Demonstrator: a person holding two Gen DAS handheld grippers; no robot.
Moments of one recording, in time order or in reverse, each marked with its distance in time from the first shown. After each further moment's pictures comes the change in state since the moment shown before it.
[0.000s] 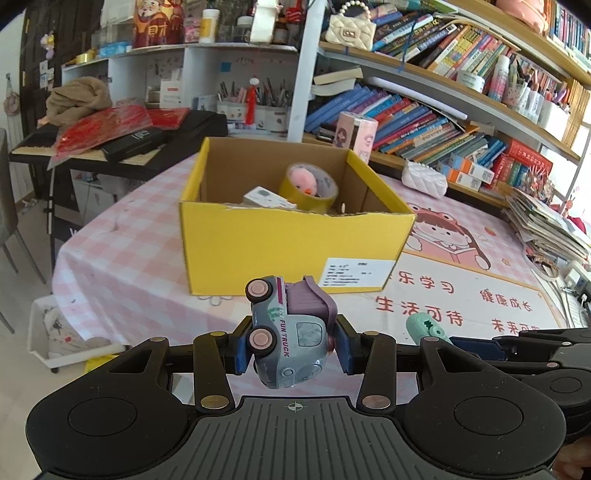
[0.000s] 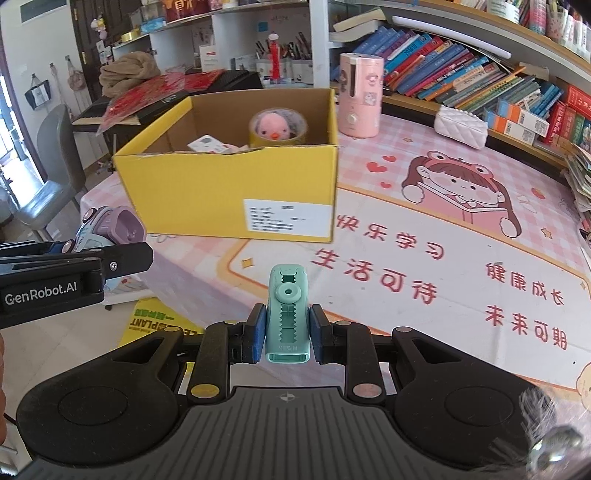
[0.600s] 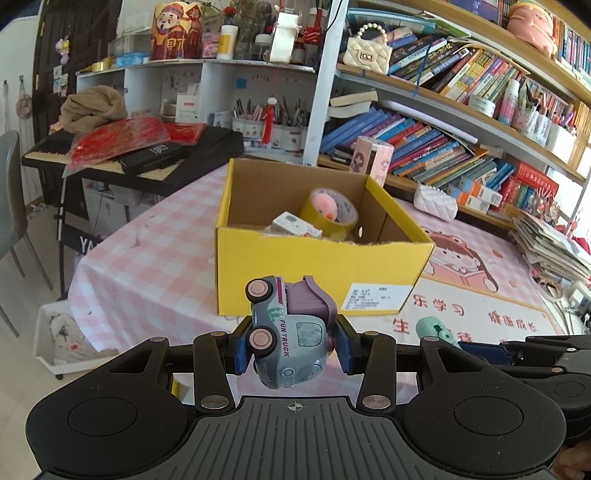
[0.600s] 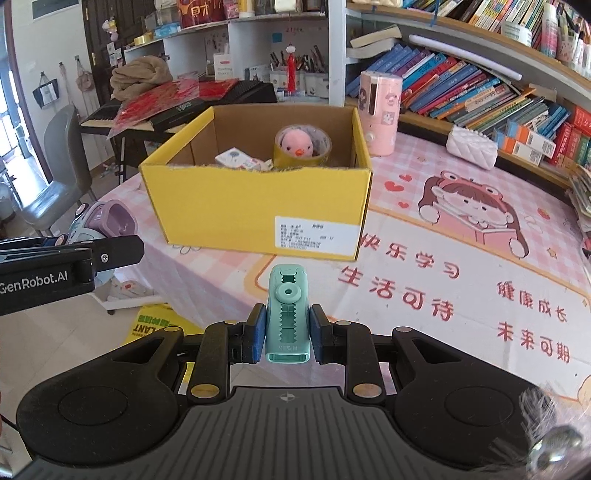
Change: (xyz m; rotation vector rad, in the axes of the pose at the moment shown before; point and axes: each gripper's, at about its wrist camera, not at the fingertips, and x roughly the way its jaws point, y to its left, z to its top) left arm -0.009 0.022 0.013 -0.025 -0.055 0.011; right arm -0.005 0.024 0.011 -0.023 -0.045 -0.019
